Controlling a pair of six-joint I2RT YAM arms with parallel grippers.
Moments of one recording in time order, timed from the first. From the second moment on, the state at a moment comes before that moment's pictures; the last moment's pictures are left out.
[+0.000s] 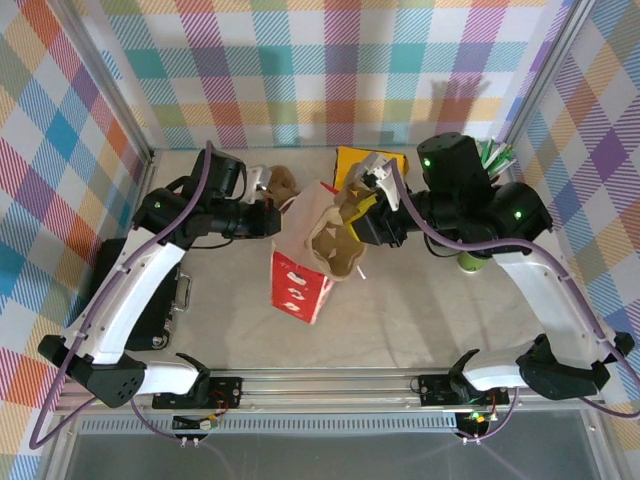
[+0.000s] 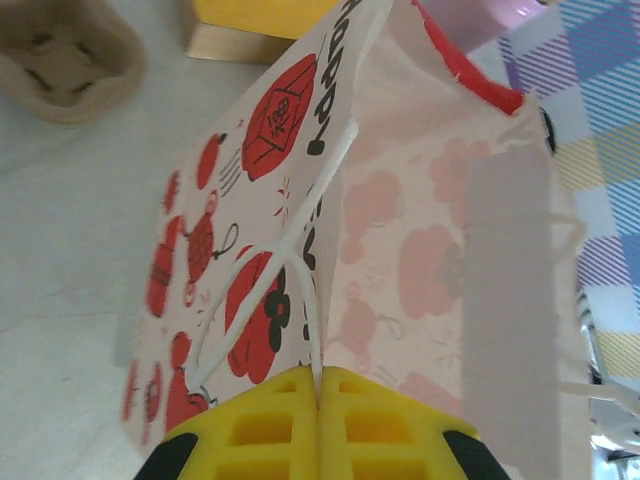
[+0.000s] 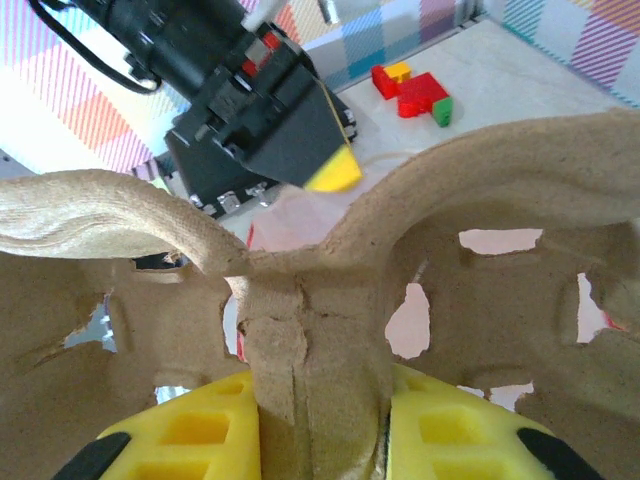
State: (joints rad) left arm -0.52 1.31 1.62 -1.13 0.31 -0.47; right arm 0.73 1.34 1.93 -1.21 -0.46 -0.10
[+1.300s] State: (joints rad) left arm -0.53 1.37 1.40 -0.88 0.67 -0.09; right arm 0.50 1.59 1.67 -1.30 -0.66 -0.22
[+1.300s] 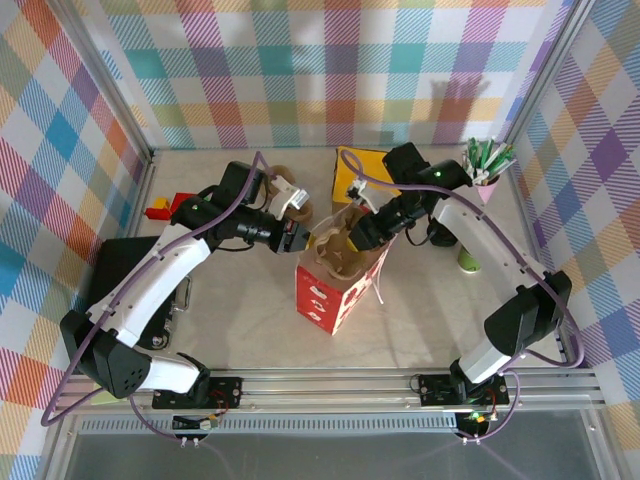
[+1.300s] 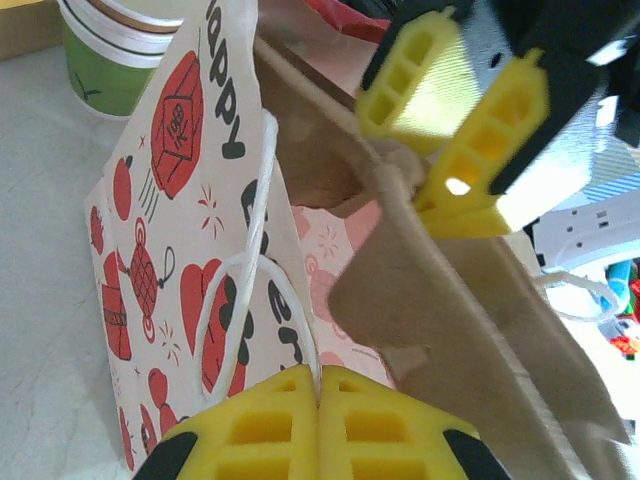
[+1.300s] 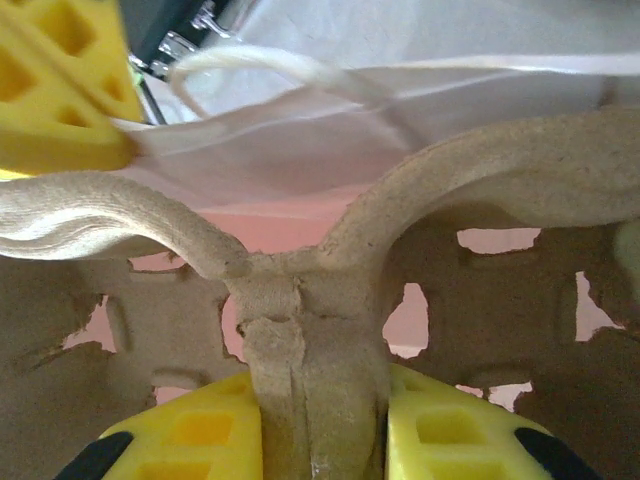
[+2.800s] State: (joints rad) left arm -0.53 1.33 1.28 -0.72 0.58 -0.19; right arm 0.74 1.64 1.46 -1.15 -0.13 -0.27
